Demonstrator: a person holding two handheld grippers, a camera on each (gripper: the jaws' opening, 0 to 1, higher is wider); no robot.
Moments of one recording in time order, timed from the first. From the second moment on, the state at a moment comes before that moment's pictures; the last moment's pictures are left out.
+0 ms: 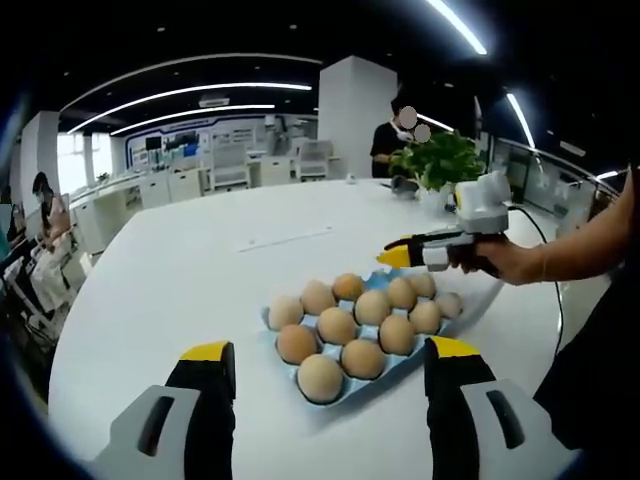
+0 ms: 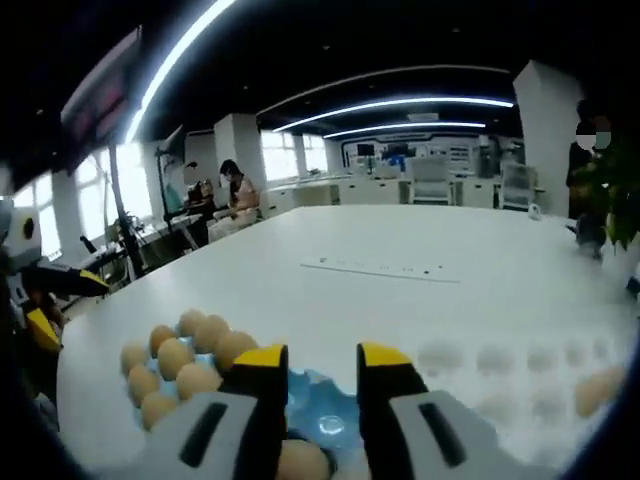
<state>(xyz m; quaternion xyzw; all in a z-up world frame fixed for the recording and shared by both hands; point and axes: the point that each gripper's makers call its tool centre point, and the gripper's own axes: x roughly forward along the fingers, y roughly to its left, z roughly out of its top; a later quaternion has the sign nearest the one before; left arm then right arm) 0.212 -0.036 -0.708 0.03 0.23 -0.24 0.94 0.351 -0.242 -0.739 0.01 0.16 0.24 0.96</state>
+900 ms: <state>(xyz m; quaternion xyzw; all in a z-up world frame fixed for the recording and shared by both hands) 0.213 -0.039 -0.706 0.04 0.24 -0.24 0.94 0.352 -0.453 -0.774 0.04 0.20 -0.02 0.98</state>
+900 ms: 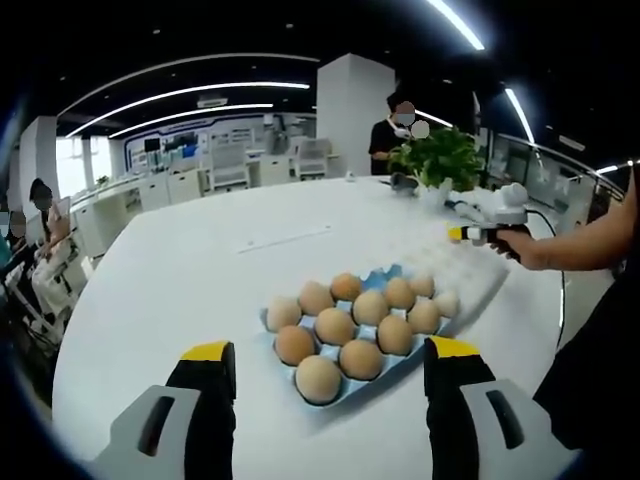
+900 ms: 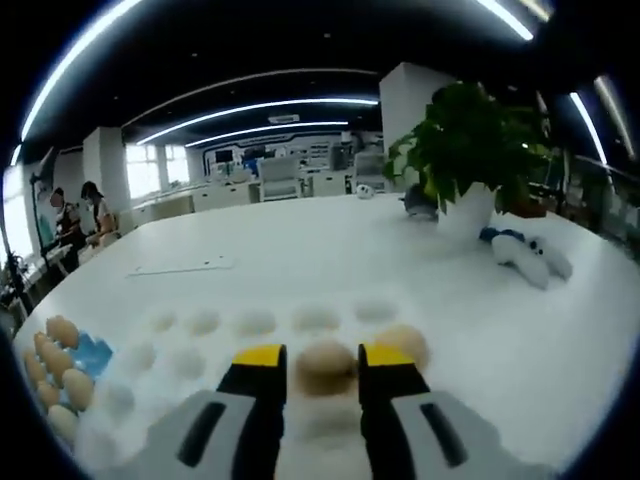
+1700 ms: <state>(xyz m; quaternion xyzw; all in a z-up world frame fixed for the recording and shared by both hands) 0.210 -0.038 -0.708 0.05 0.24 -0.24 0.94 0.346 -0.421 -0.722 0.05 0.14 0.02 0.99</state>
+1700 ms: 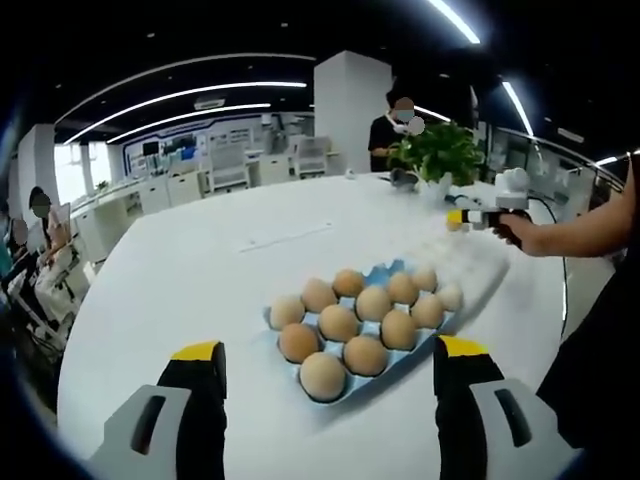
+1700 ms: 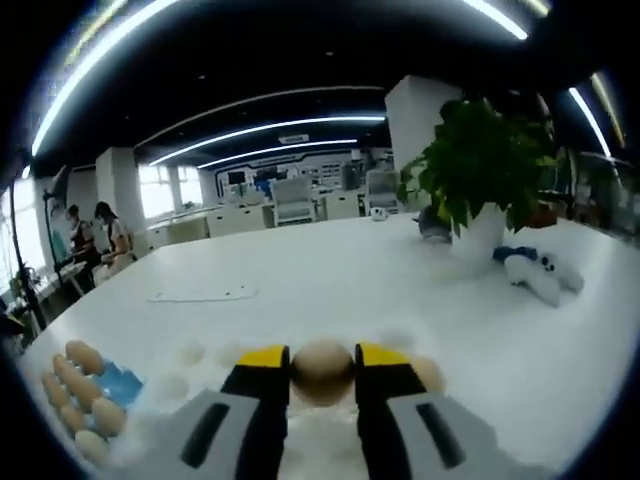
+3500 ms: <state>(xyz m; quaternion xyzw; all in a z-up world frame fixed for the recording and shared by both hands) 0.210 -0.033 -0.705 0.02 0.23 -0.23 0.94 0.342 -0.173 -0.758 0.00 0.19 0.32 0.93</state>
